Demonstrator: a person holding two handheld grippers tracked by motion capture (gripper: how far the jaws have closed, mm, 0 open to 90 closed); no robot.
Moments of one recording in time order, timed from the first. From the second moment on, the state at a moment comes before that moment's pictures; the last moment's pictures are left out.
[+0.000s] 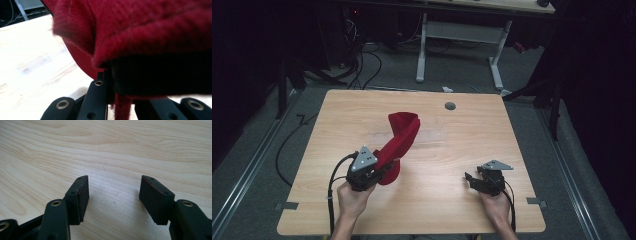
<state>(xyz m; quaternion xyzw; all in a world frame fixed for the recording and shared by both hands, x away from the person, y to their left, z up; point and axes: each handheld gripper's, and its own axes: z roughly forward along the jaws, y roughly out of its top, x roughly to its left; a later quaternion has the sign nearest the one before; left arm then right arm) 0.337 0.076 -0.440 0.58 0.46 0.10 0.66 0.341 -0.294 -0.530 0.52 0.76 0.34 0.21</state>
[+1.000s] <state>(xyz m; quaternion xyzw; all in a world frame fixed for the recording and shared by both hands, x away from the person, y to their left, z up) 0.393 0.115 -0.396 0.52 0.51 0.14 0.68 0.342 -0.288 -0.531 0.50 0.77 0.32 0.23</state>
